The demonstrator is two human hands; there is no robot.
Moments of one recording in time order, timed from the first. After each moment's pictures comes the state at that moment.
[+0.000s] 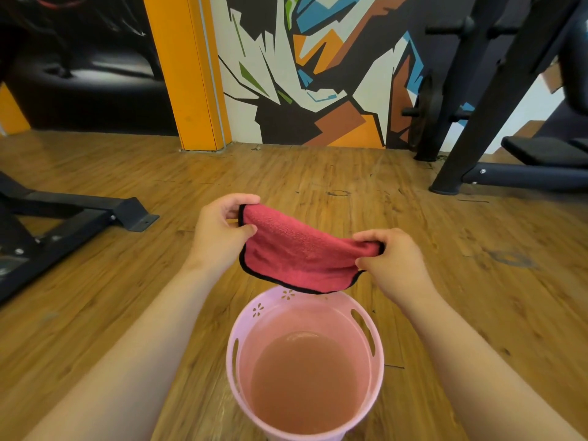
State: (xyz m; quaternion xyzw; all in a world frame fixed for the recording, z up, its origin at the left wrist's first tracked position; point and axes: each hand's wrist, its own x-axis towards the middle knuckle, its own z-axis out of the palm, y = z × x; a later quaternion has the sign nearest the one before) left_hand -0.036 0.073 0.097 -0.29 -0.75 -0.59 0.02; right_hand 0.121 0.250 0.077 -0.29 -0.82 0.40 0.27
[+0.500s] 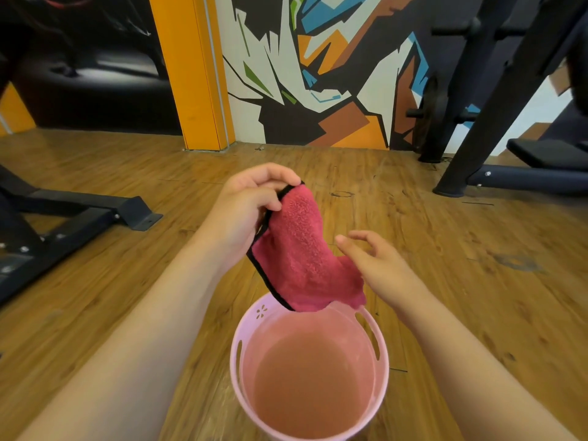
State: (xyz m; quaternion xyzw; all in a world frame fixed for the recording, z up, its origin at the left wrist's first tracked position) left_hand -0.003 0.080 0.150 -0.36 -0.60 -0.70 -0.17; right_hand 0.111 0.239 0.074 -0.29 -0.79 0.52 0.17
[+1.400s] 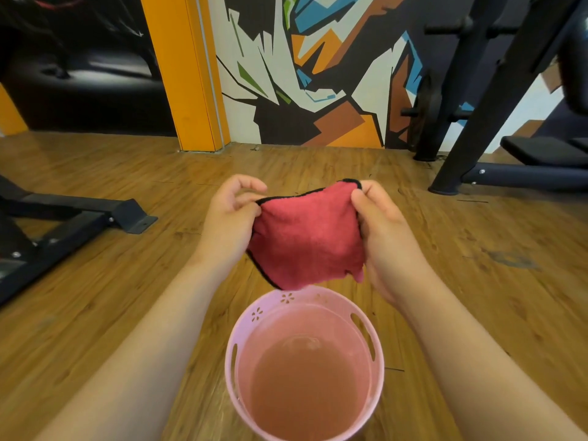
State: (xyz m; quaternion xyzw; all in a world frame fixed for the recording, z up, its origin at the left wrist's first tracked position) left_hand -0.021 0.087 0.123 -0.28 -0.69 -0.67 -0.05; right_hand 0.112 0.216 0.126 -0.12 -0.65 0.69 0.31
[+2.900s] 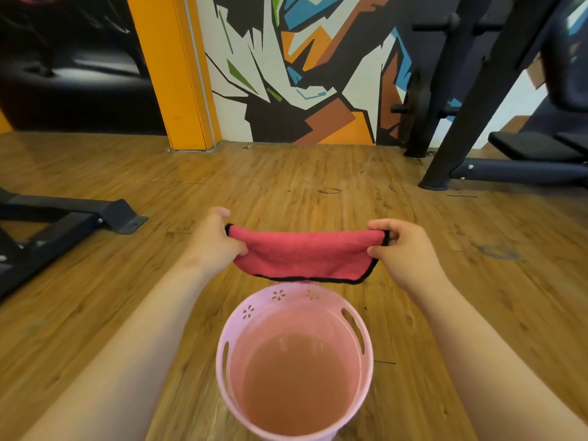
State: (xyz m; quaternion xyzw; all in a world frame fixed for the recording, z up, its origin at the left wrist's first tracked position) left_hand -0.043 0.080 0.093 -0.20 -0.84 -0.49 -0.10; right_hand 0.131 0.276 0.083 -0.33 -0.78 0.45 0.28
